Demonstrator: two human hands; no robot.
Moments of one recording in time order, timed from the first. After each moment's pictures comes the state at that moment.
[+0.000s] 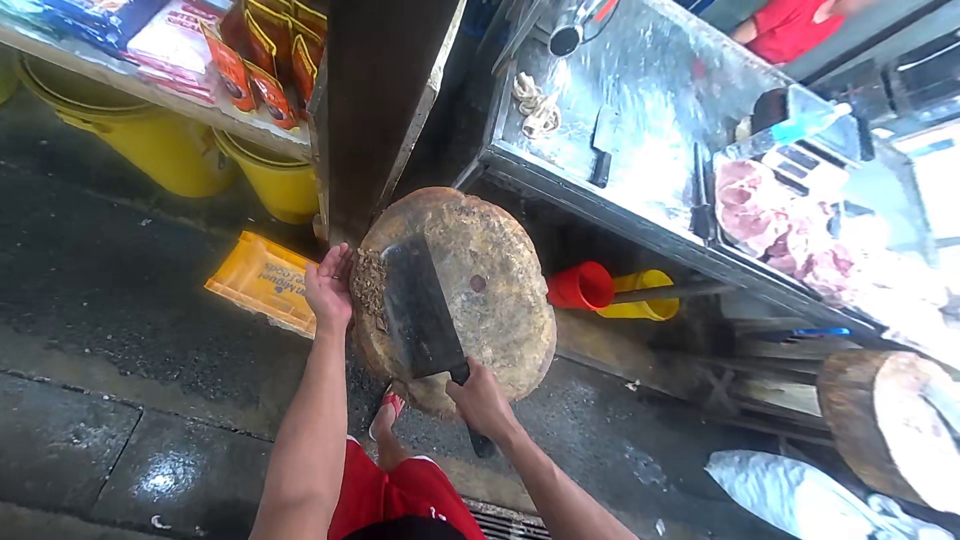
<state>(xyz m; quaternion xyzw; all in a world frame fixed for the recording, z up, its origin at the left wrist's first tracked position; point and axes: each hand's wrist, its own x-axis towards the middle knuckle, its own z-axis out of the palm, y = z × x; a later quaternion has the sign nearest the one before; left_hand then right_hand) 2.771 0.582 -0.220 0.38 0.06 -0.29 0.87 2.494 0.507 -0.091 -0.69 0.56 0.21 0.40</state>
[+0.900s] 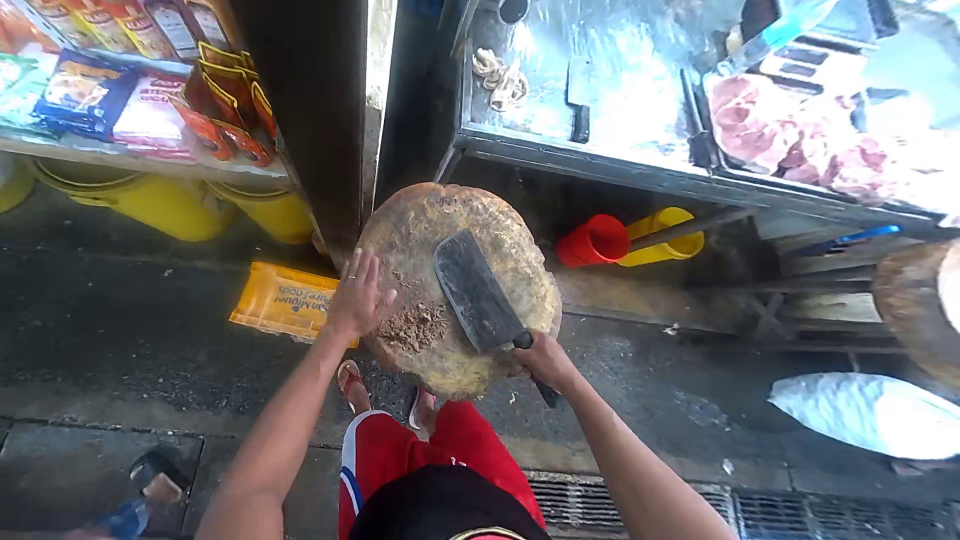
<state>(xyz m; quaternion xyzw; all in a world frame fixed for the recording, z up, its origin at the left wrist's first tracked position) 2.776 0.581 -0.169 0.77 -0.59 -0.14 0.17 2.406 0.417 -0.115 -0.65 0.61 0.15 0.44</state>
